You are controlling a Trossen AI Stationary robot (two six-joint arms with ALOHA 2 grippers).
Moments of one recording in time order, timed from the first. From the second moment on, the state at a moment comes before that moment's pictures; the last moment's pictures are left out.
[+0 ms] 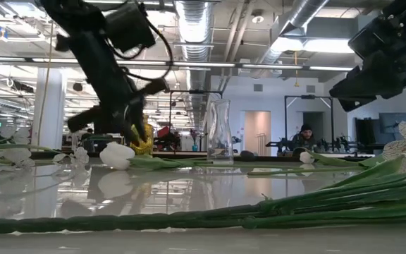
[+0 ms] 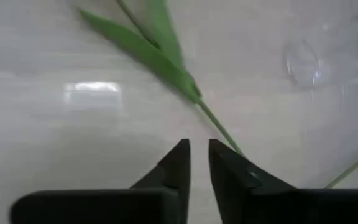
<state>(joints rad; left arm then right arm) 0.07 1.49 0.73 -0.23 -0.36 -1.44 0.14 0.67 0.12 0.24 0.01 0.18</state>
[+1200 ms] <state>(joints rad) 0.22 1.68 1.01 -0.46 -0.11 0.69 0.14 0.67 0.12 0.22 0.00 0.18</state>
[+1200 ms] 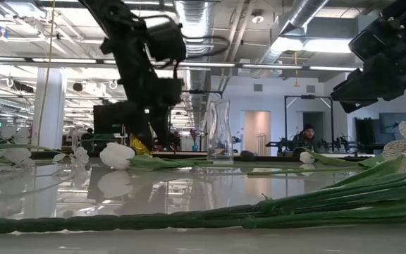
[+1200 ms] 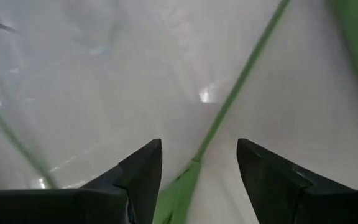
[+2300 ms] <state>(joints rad) 0.20 1.72 1.13 -0.73 -0.16 0.72 0.14 0.67 0.12 0.27 0.01 0.18</state>
